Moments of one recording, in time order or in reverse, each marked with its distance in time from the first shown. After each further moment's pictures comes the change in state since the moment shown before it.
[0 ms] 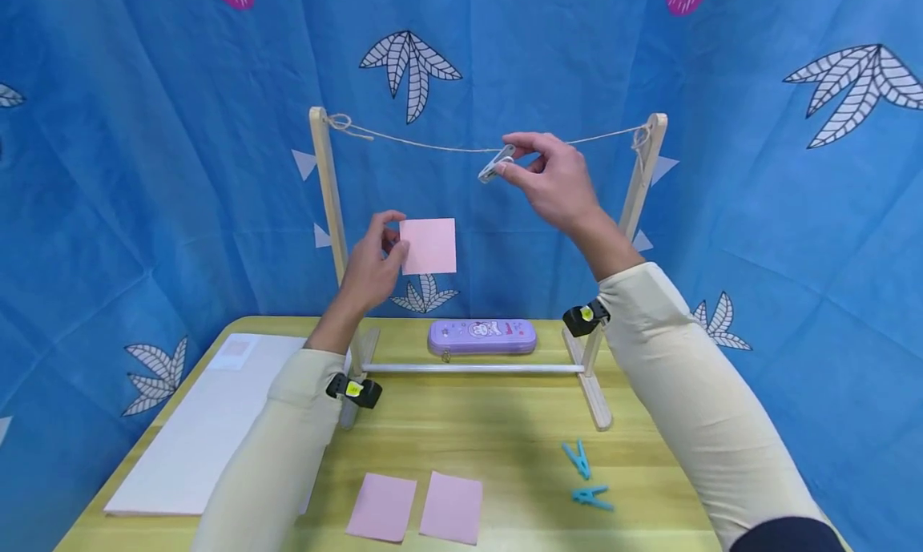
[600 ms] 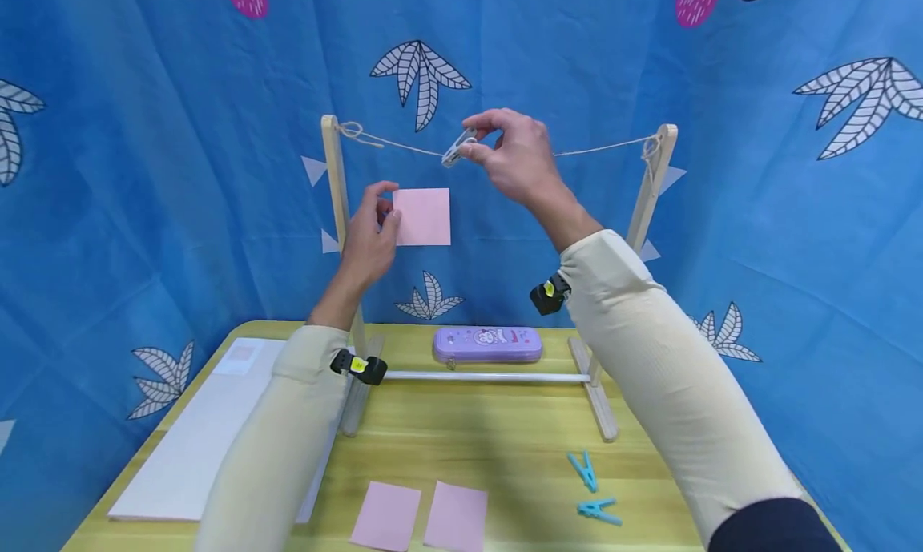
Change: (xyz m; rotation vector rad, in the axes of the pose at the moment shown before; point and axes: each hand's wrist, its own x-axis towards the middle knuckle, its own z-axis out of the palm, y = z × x) left_hand 0.031 0.010 -0.019 -0.017 0.133 0.009; right_hand 0.033 -0.050 0.029 -0.089 -0.004 0.001
